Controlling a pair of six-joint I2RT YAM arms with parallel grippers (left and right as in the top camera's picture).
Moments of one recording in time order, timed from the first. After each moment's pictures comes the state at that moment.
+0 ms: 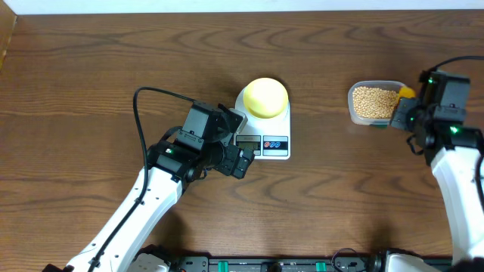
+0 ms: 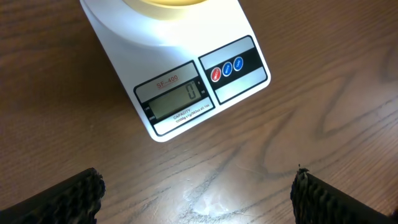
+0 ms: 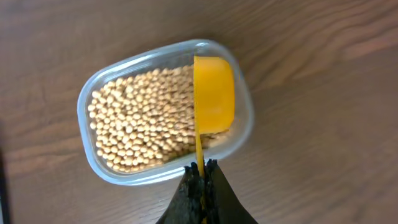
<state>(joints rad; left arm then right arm) -0.44 1.27 0.91 -0.67 0.26 -0.02 -0.13 1.36 1.01 -0.56 0.05 0.15</state>
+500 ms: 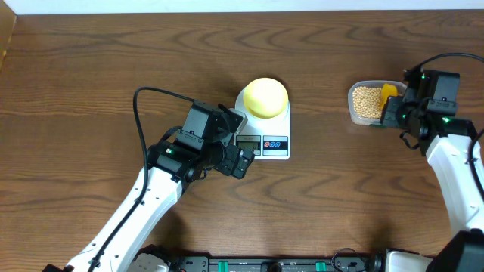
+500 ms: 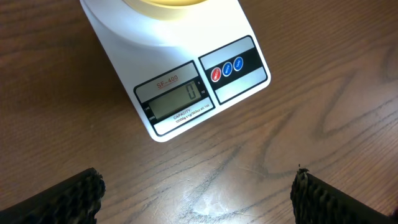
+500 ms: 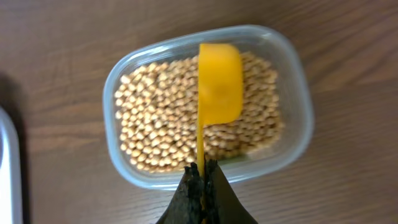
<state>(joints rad) -0.44 1.27 0.91 -0.67 0.26 -0.02 -0.13 1.45 1.01 -0.51 -0.08 0.09</state>
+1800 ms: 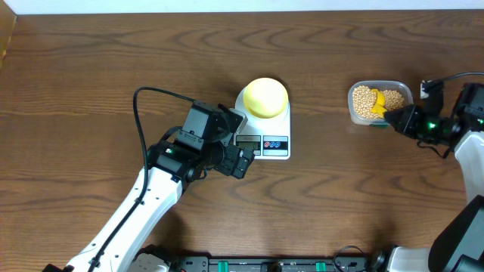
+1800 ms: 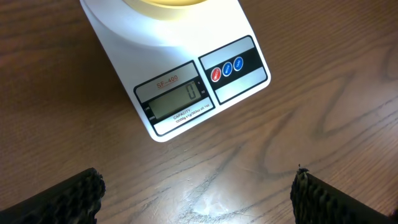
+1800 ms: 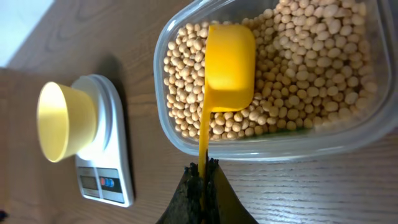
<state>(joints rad) -0.44 1.27 0.91 -0.67 0.26 -0.02 -0.41 1.56 1.01 -0.59 -0.70 0.05</state>
